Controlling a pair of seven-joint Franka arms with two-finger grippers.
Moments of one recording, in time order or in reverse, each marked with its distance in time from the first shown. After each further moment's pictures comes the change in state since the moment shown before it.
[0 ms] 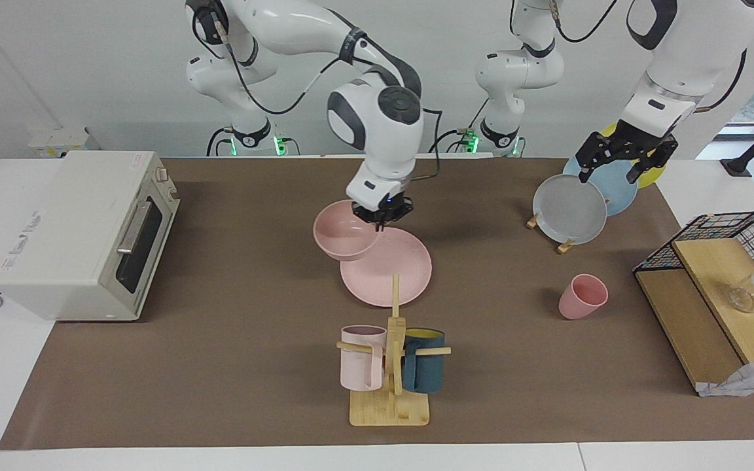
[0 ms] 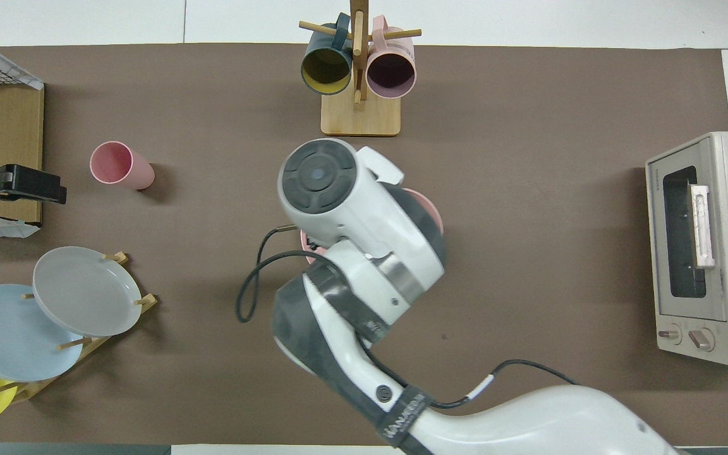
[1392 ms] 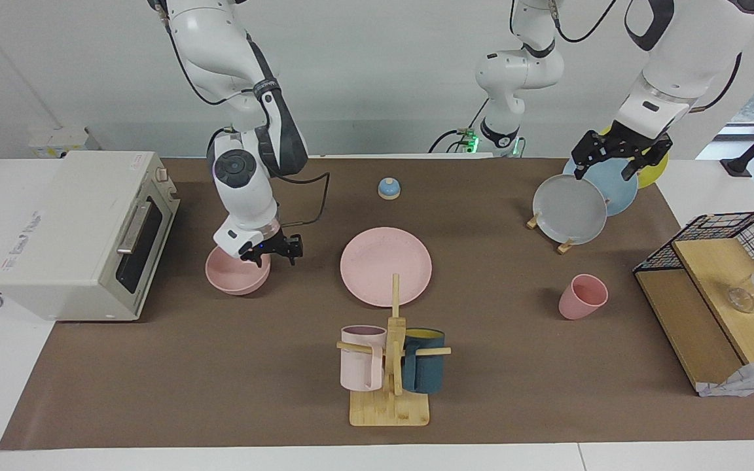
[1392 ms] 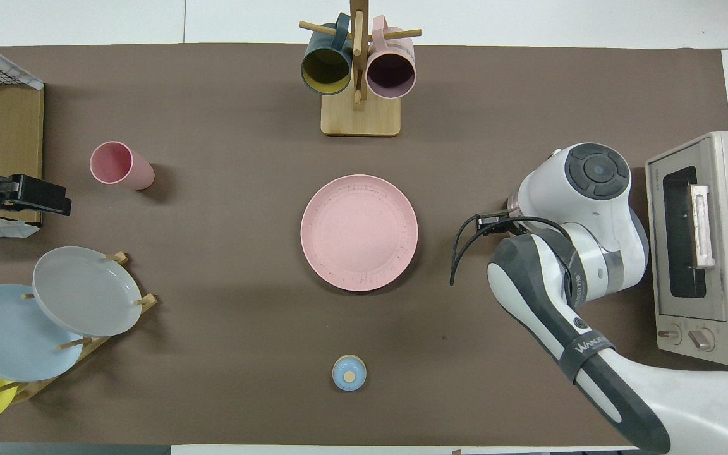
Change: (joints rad) left arm -0.002 -0.004 -0.008 0.000 0.000 -0.060 0.001; right arm -0.475 -0.308 -0.028 -0.703 0.080 0.426 -0.506
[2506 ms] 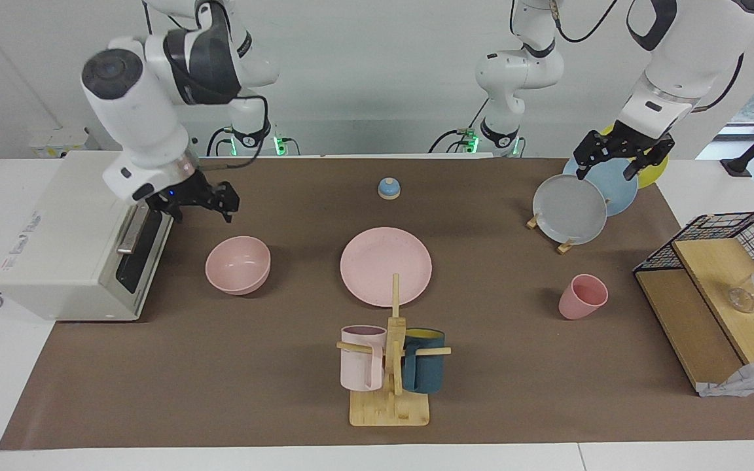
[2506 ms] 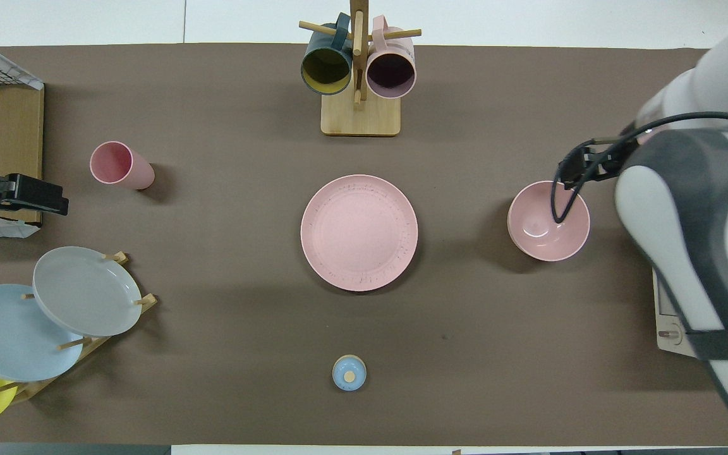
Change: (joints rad) left arm 0.001 0.000 0.005 0.000 0.000 0.001 0.000; right arm -0.016 0.000 -0.107 0.436 0.008 -0.459 -0.078
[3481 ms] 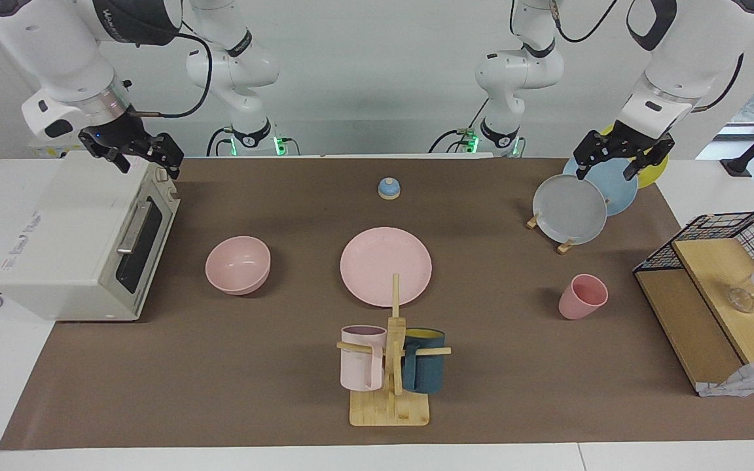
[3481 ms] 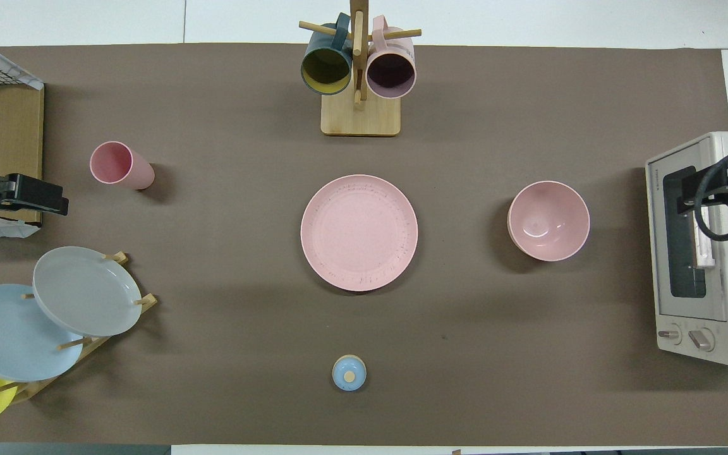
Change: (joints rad) left arm 0.000 0.000 0.000 0.000 0.000 0.000 0.000; right arm 0.001 -0.163 -0.183 0.122 0.002 -0.331 -0.011
